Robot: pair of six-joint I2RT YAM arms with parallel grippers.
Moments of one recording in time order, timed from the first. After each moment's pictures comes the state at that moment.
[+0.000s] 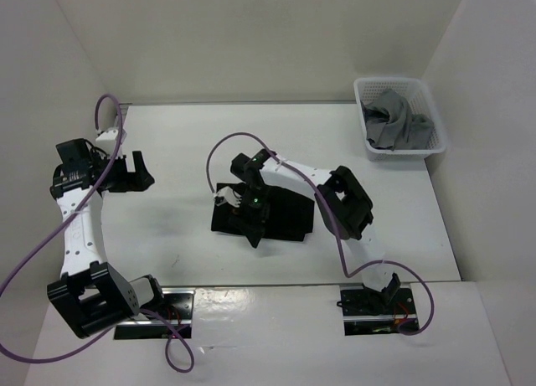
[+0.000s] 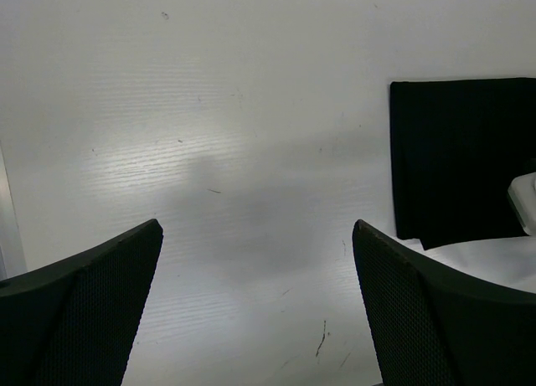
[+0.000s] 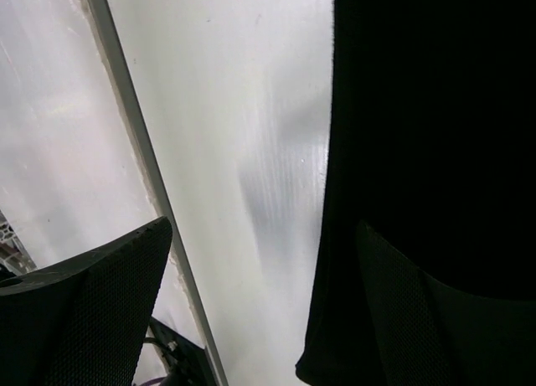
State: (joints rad) left arm 0.46 1.18 1.08 -0.74 0.53 0.26; right arm 0.84 2.19 1.75 -1.15 -0.60 -0.53
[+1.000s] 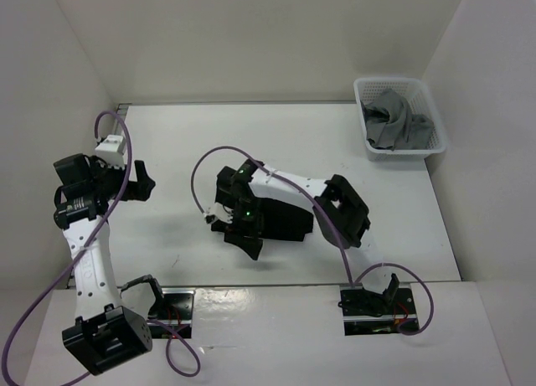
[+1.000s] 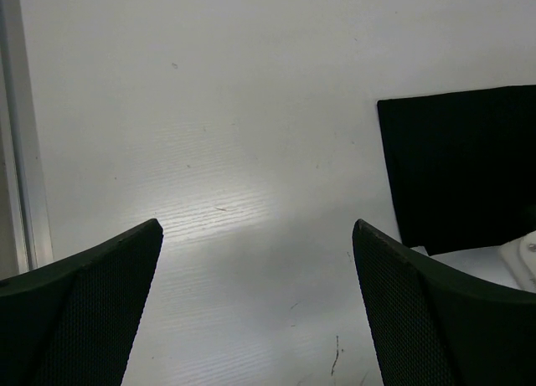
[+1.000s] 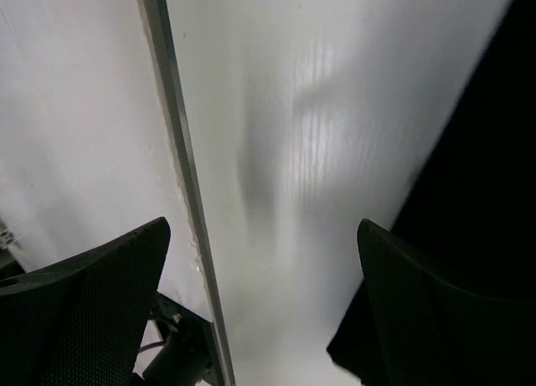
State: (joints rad) left arm 0.46 0.94 0.95 -0.65 0.55 0.29; right arm 0.97 2.20 1.79 -1.25 -0.54 -0.57
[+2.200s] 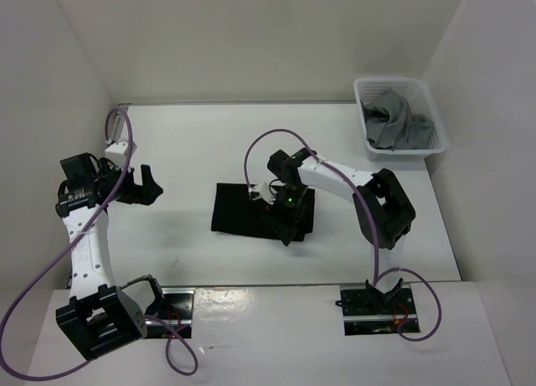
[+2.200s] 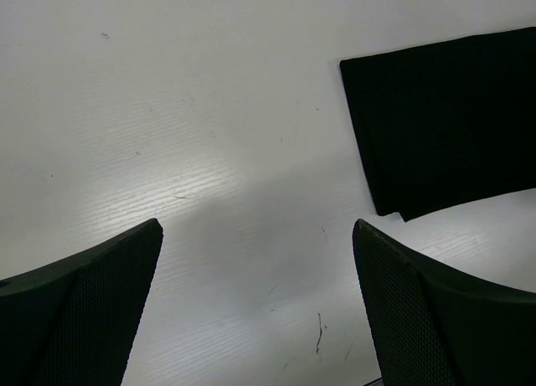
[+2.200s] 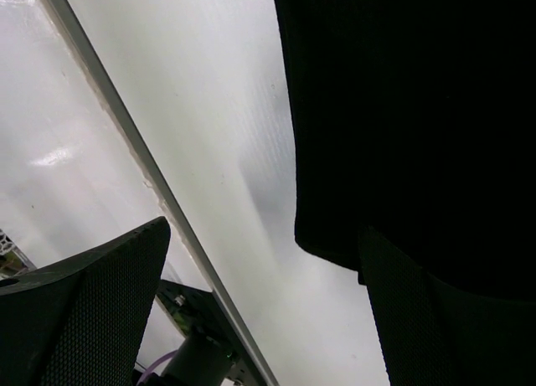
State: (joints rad) left arm 0.46 1.04 0.95 -0.72 0.66 0.37; right arm 0.69 1.88 1.38 -1.09 -0.47 -0.51
